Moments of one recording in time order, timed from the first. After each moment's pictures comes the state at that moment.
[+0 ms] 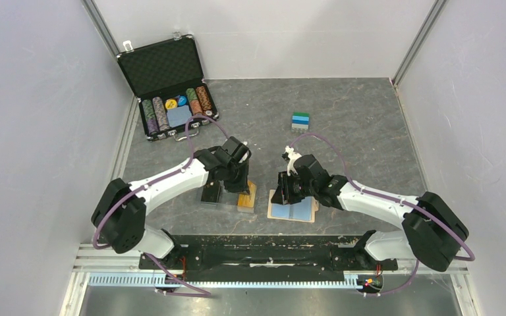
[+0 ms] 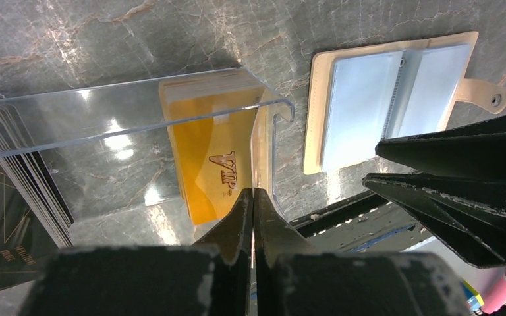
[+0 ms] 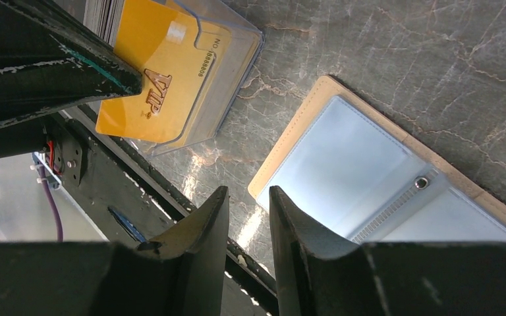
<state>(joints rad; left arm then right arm) -0.74 1.46 0.97 -0.62 0.11 -0.66 0.77 1.30 0.61 -0.08 -0.26 0.59</state>
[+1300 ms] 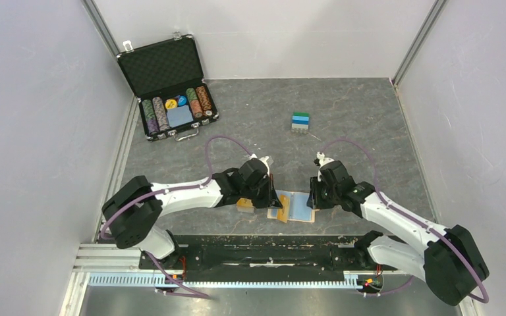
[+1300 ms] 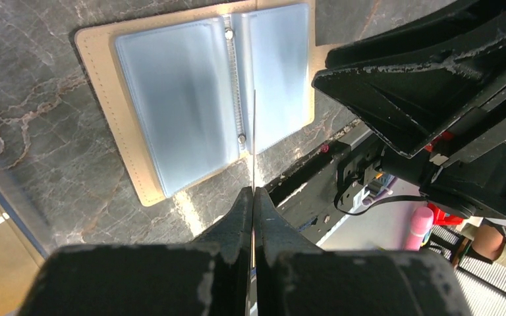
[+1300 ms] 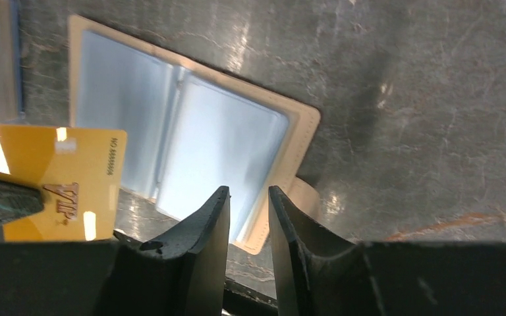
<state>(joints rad) -0.97 1.51 0.80 -0.09 0.21 -0.95 0.57 1.05 0.50 -0.41 -0.08 0.45</state>
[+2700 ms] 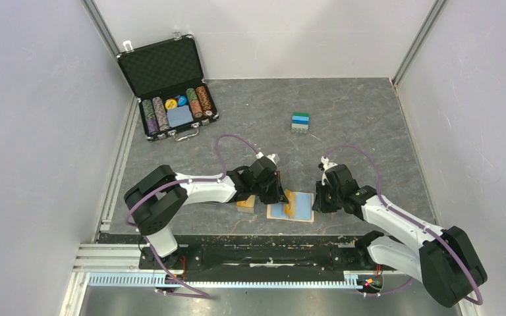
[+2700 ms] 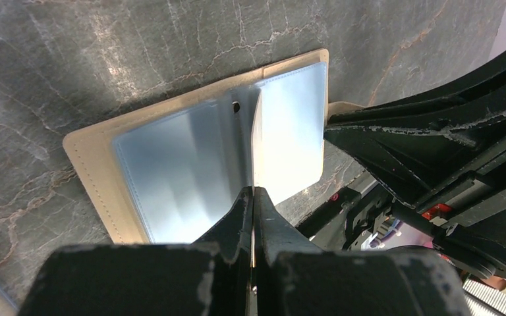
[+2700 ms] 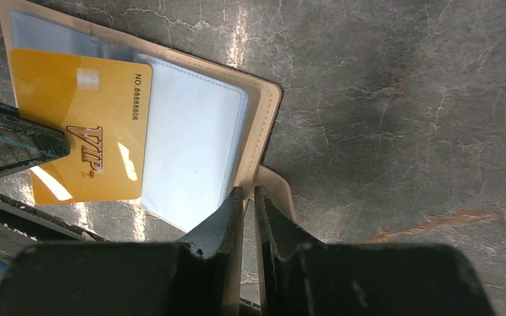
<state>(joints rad) -0.97 1.70 0.87 0.03 0.17 -0.96 0.50 1.05 0.41 -0.37 -0.12 0.42</state>
